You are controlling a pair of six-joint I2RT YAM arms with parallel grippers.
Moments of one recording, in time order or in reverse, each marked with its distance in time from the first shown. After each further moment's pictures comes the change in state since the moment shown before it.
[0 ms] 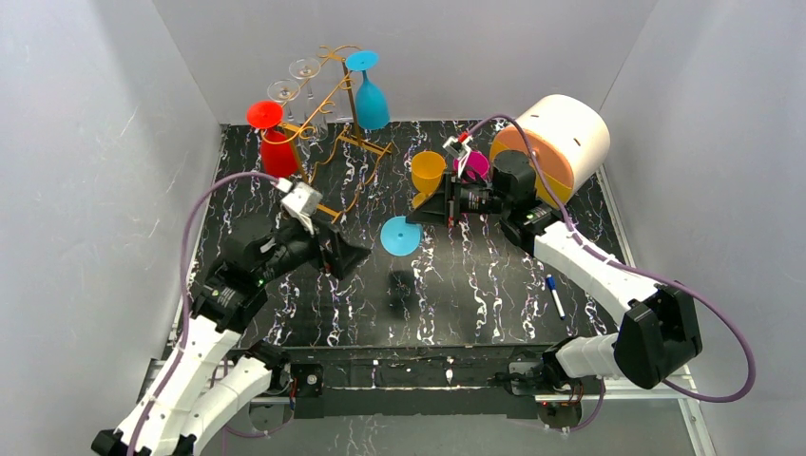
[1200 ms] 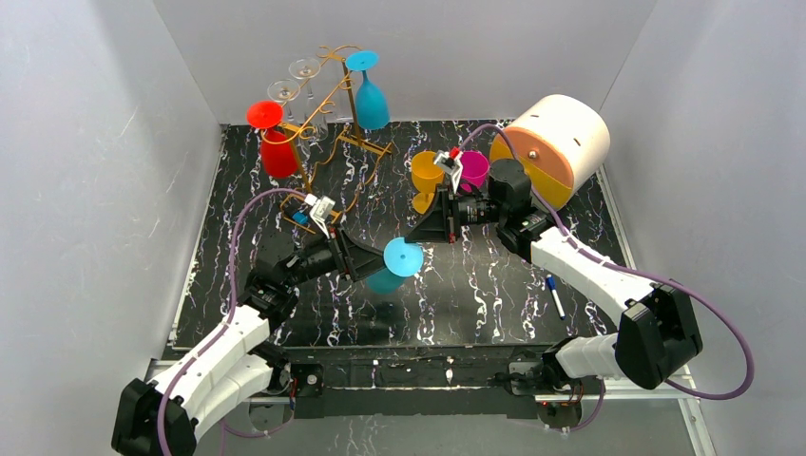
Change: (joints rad) left arm -0.033 0.138 -0.429 0.798 0.386 -0.630; right arm 0.027 -0.002 -0.059 0.066 -0.158 -0.092
